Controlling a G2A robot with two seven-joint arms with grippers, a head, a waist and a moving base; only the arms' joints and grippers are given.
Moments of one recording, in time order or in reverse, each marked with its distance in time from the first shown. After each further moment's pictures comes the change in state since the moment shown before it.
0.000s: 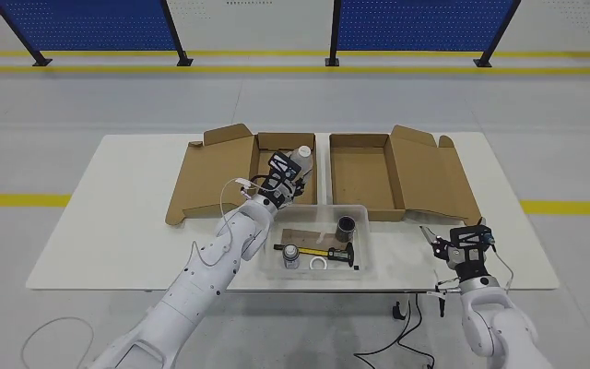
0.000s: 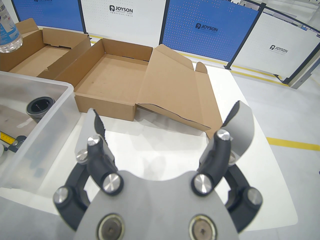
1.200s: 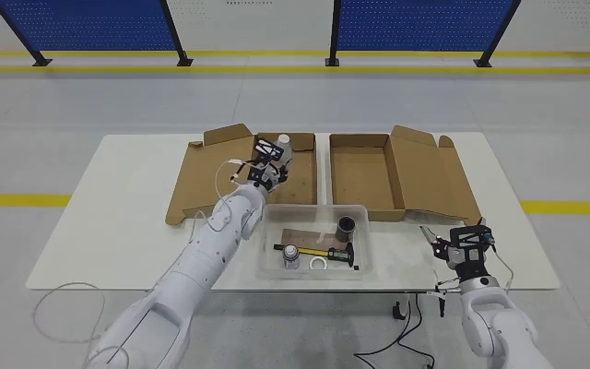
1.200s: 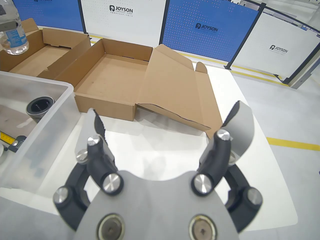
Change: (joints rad) left arm -0.215 -0.105 0.032 0.458 -0.131 0.028 0.024; right arm 0.000 0.000 0.000 0.000 0.000 0.000 0.000
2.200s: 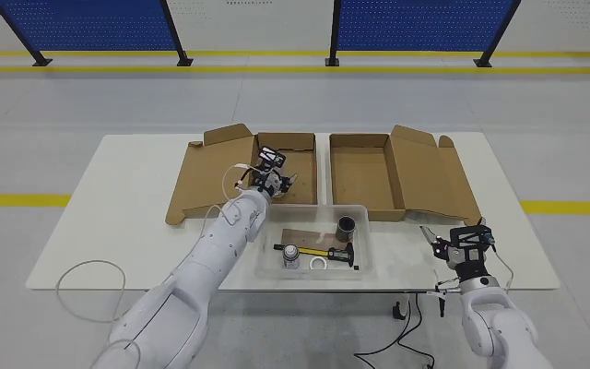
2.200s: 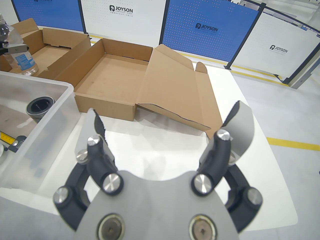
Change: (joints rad) left arm -0.094 -0.105 0.050 0.302 -0.031 -0.004 0.088; right arm 0.000 0.000 0.000 0.000 0.000 0.000 0.000
